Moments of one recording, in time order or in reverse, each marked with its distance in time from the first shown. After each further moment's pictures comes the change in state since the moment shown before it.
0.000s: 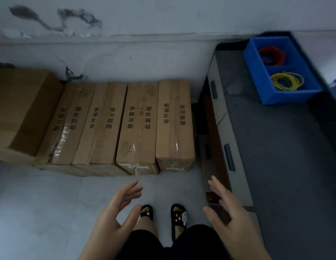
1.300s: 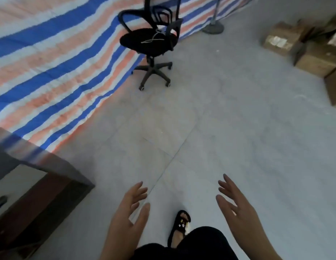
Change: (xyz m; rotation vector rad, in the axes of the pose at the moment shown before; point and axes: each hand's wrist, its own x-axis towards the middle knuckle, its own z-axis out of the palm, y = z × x) left_hand -0.394 -0.130 -0.011 0.440 -2.169 0.736; right_hand -0.506 -0.101 0.571 0.693 2.447 1.014
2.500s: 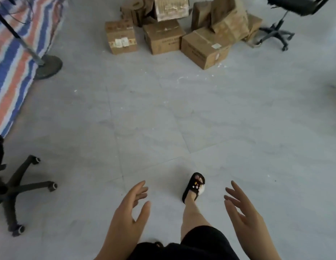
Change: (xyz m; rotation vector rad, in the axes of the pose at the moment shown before) left_hand 0.504 0.232 0.465 0.409 -0.866 0.396; right_hand 0.391 0.034 -0.304 0.243 0.856 0.411
